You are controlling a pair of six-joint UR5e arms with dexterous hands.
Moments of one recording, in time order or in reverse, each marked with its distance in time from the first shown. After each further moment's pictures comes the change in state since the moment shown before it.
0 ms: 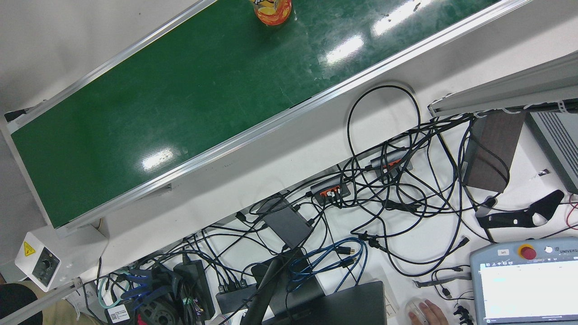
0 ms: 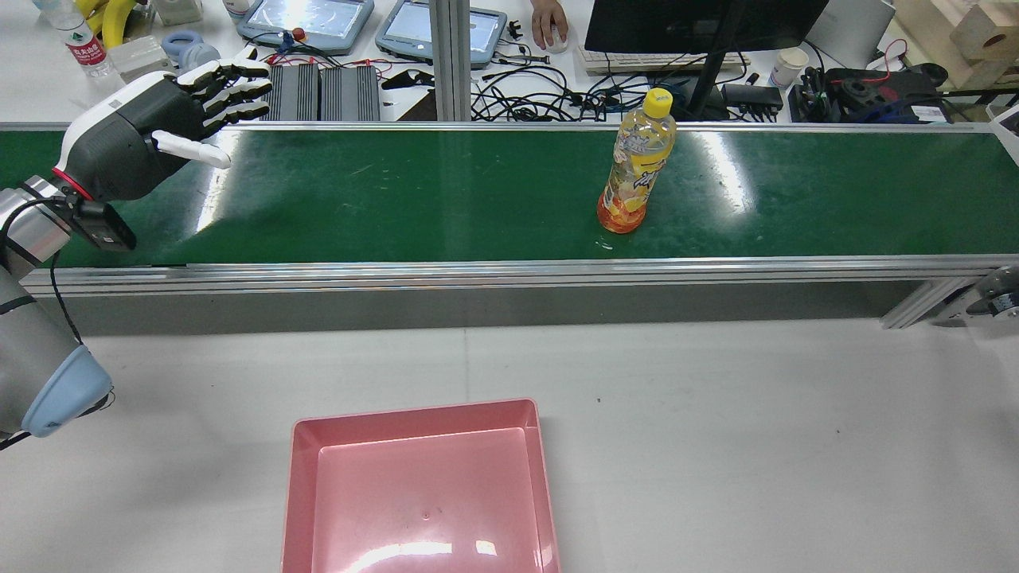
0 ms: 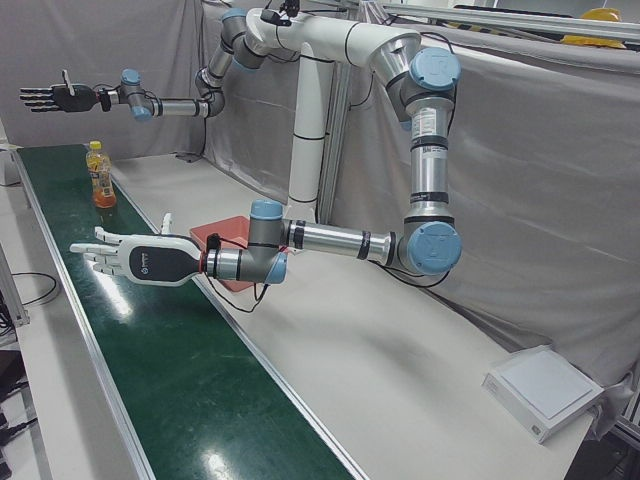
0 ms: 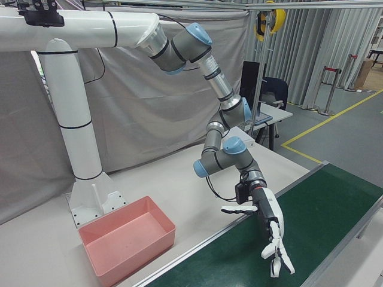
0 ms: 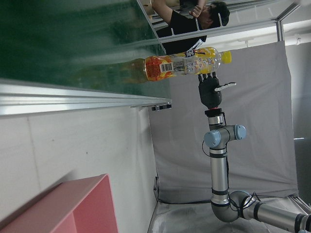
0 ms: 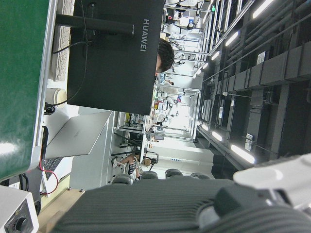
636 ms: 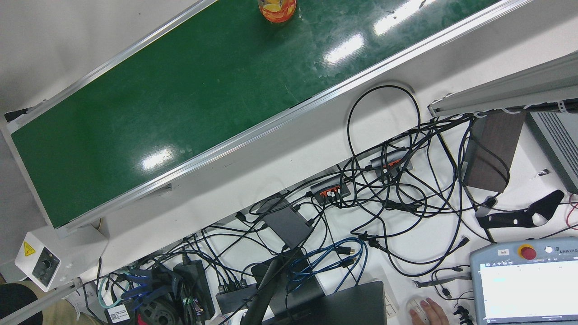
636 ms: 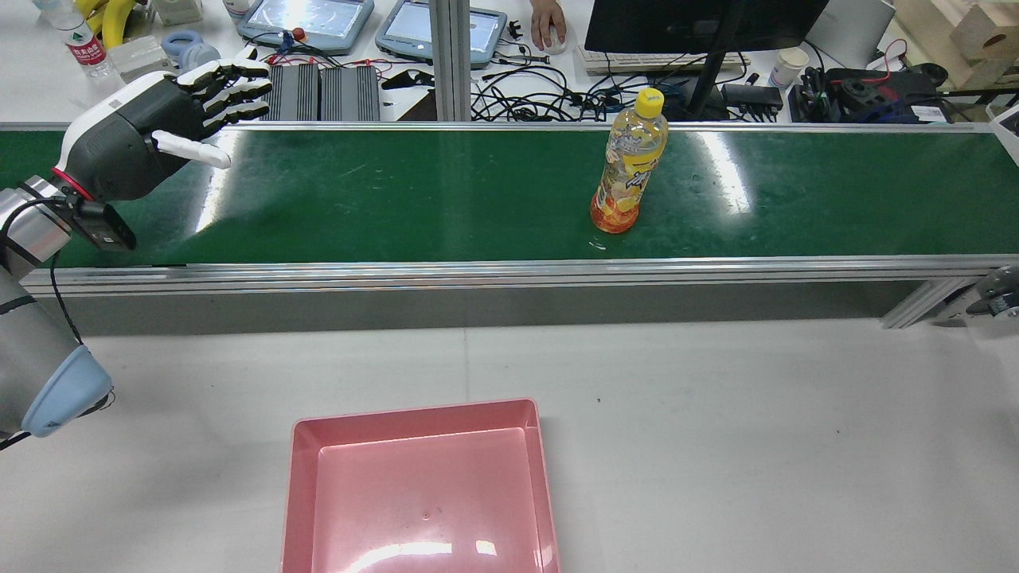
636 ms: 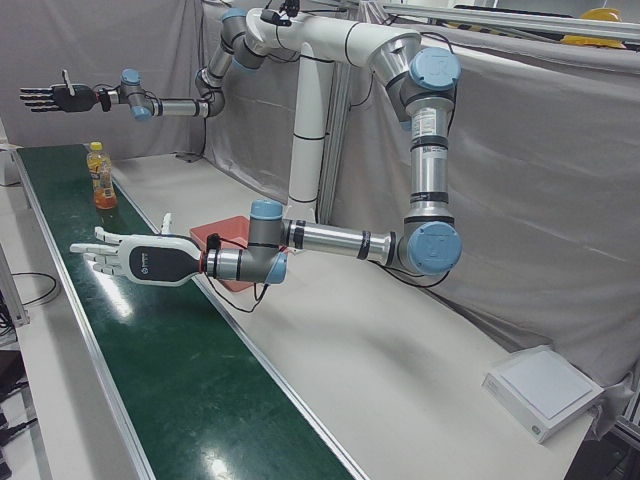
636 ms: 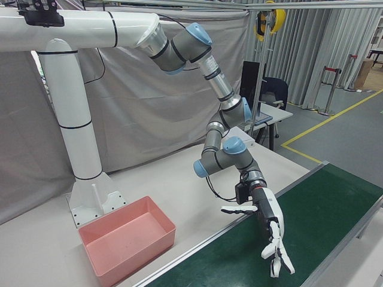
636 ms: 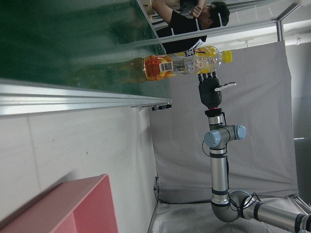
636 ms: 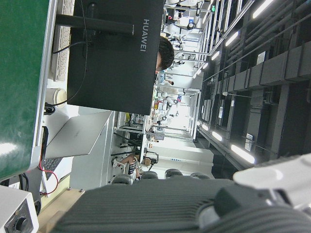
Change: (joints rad) left arm 0.000 0.000 0.000 0.000 0.000 0.000; right arm 0.000 0.000 0.000 0.000 0.000 0.000
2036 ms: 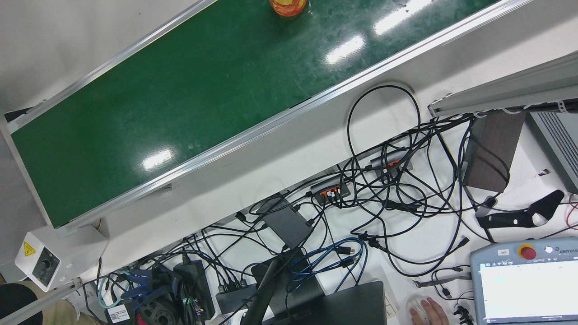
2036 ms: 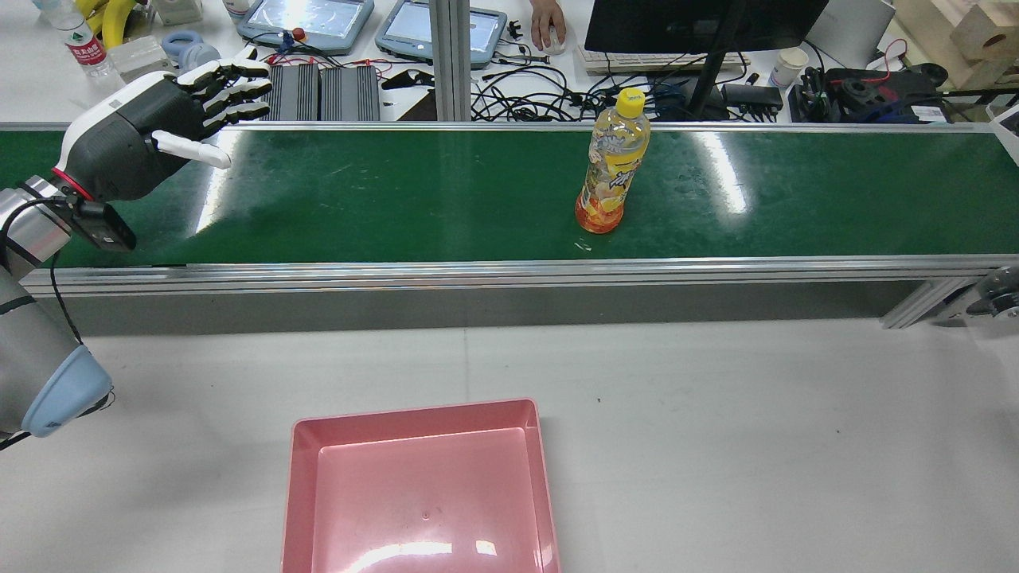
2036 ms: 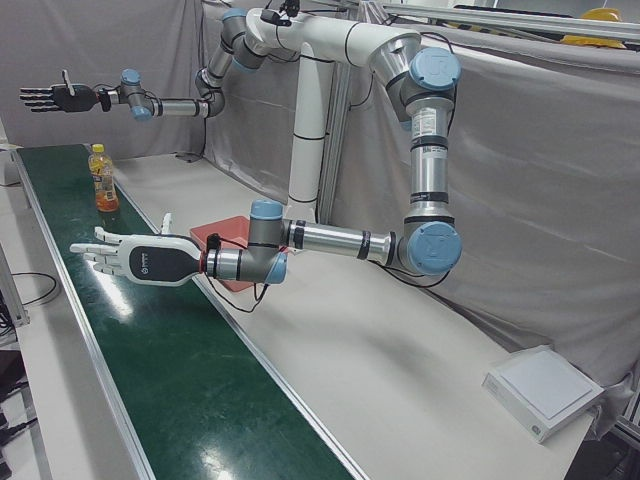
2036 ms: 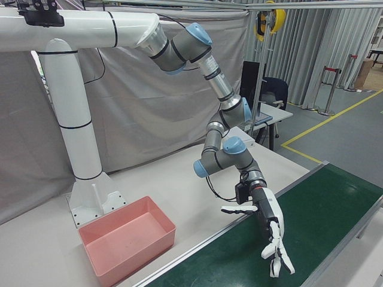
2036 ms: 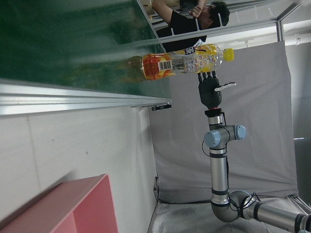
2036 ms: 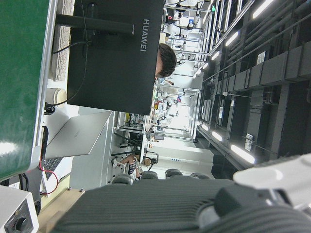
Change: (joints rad) left arm 0.000 0.000 0.000 0.000 0.000 -0.001; right arm 0.000 0.000 0.000 0.000 0.000 0.000
